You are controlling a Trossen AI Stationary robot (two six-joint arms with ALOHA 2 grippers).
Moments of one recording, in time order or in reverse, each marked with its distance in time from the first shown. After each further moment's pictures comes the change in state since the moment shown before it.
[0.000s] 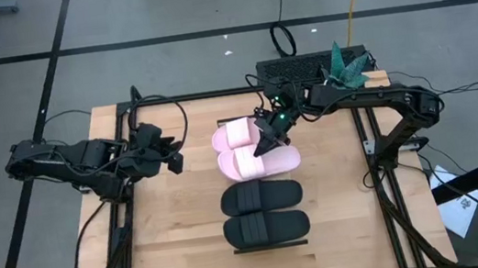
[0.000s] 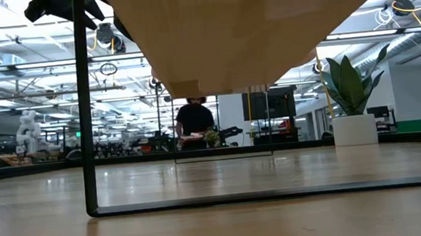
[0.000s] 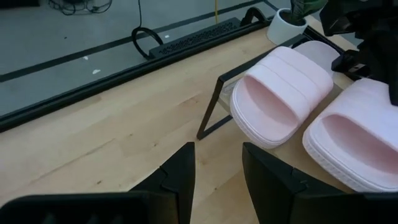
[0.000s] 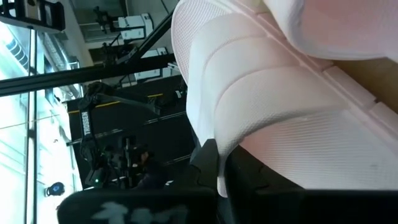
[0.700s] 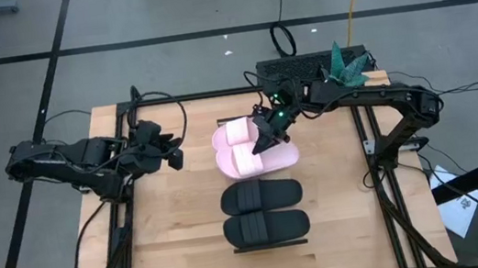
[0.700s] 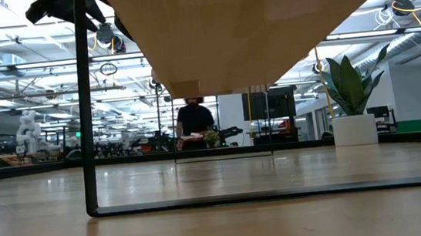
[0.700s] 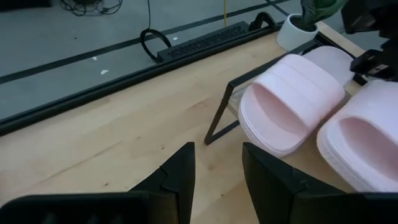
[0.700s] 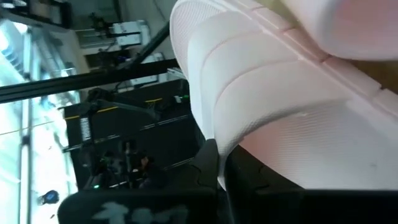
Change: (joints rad) left arm 0.035 0.000 0.000 0.000 -0.007 0.003; right arm 0.003 0.001 0.073 -0.081 0.035 -0.001
